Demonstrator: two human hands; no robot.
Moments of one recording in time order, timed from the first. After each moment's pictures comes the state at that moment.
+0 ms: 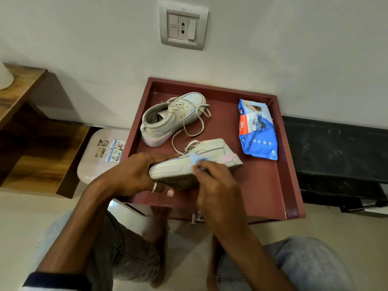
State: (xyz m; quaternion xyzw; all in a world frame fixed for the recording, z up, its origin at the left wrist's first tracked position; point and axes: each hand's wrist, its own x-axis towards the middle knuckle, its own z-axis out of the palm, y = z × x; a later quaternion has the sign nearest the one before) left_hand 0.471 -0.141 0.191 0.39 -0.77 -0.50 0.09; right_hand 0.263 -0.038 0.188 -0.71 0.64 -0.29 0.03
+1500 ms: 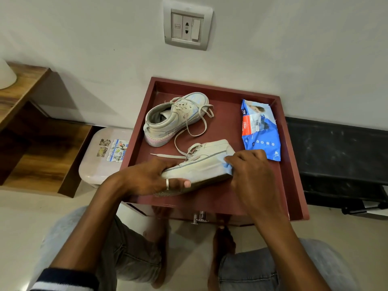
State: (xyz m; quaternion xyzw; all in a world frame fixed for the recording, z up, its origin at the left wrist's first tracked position) left_hand 0.452 -0.140 0.188 0.37 -0.75 -0.55 0.02; right_hand 0.200 -0.060 0.193 -0.70 0.69 -0.17 -0.03
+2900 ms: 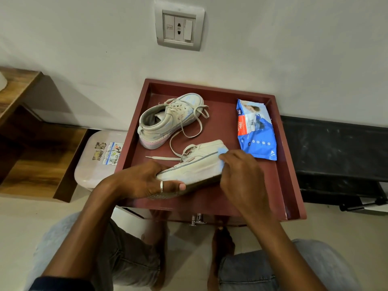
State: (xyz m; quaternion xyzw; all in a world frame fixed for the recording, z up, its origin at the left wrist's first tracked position) left_hand 0.454 -0.141 0.190 0.40 -0.72 -0.57 0.00; right_hand 0.213 -0.066 0.190 -0.66 0.71 -0.25 0.02
